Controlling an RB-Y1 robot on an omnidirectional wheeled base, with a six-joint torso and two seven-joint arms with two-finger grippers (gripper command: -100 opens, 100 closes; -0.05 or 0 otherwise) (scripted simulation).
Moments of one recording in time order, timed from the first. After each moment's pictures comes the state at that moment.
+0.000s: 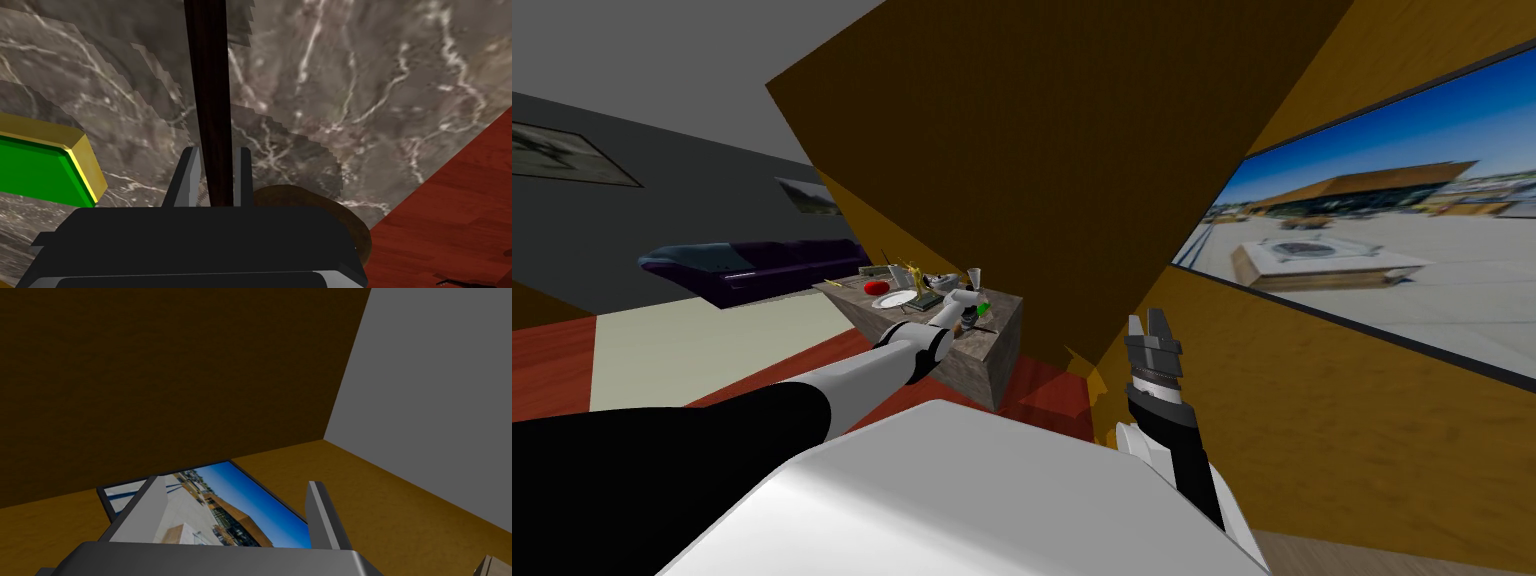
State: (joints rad) left arm -0.85 0.39 0.20 -0.66 0.11 1.37 -0.17; right arm 0.51 -0.04 0.00 -2.35 0.10 -0.43 0.02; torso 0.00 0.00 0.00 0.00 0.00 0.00
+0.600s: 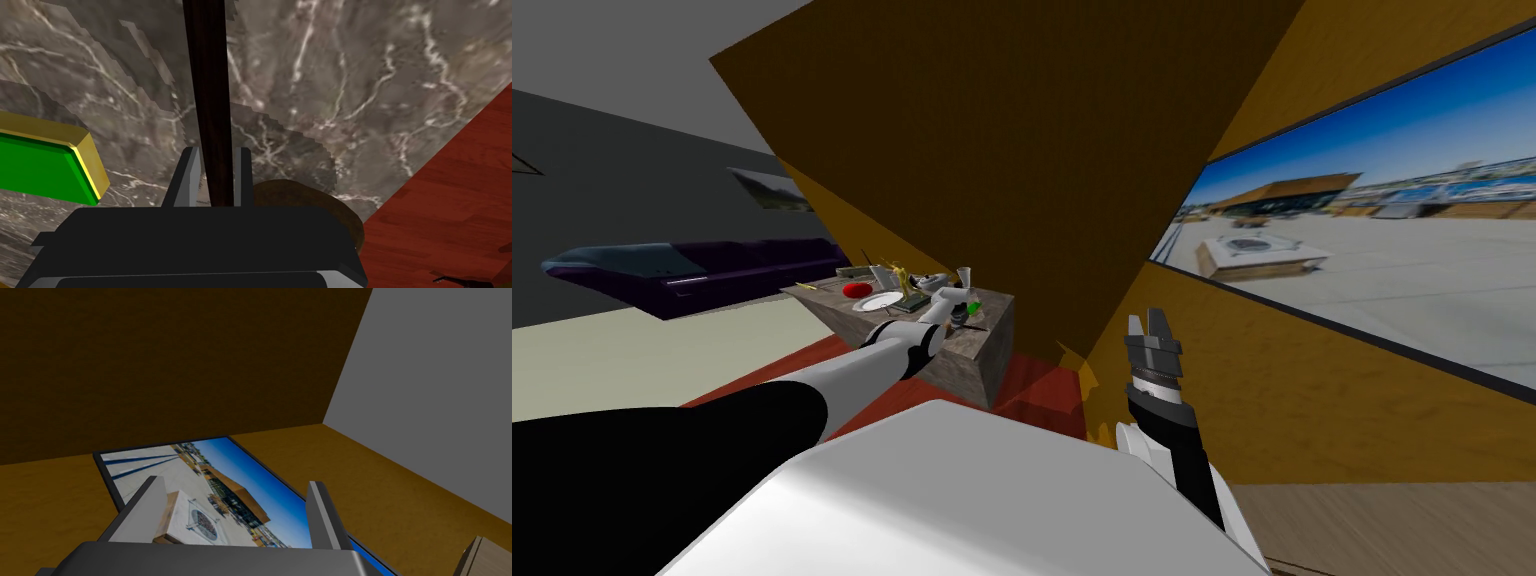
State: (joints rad) left arm -0.84 0.47 0.28 -0.64 0.09 1.39 -0.22; right arm 0.51 -0.04 0.00 -2.35 0.10 -0.43 0.02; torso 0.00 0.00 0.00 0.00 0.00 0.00
